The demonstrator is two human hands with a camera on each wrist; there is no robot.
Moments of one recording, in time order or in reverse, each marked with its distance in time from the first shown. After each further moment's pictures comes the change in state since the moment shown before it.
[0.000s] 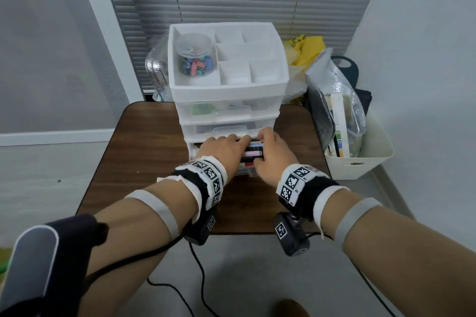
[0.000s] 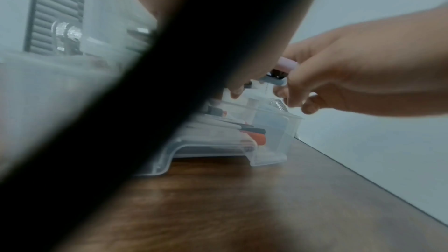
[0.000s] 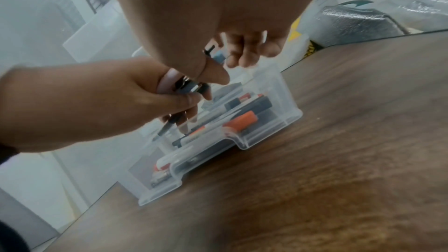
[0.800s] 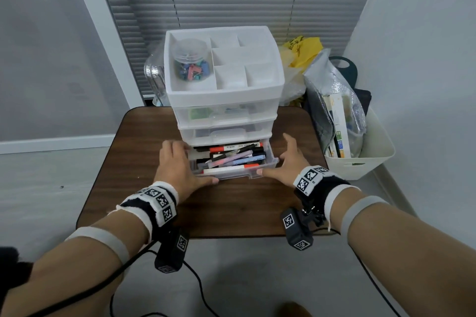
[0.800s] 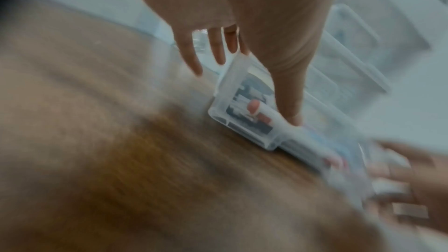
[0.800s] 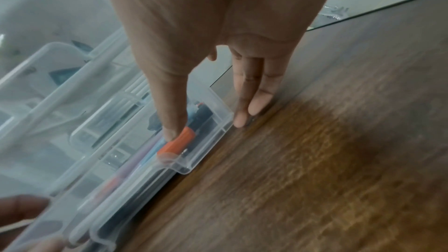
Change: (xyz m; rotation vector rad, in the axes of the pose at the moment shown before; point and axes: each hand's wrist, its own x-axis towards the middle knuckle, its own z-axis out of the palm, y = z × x) left_hand -0.050 -0.067 0.042 -0.519 0.263 -0.440; right_hand 0.009 0.061 0.009 0.343 -0.121 0.316
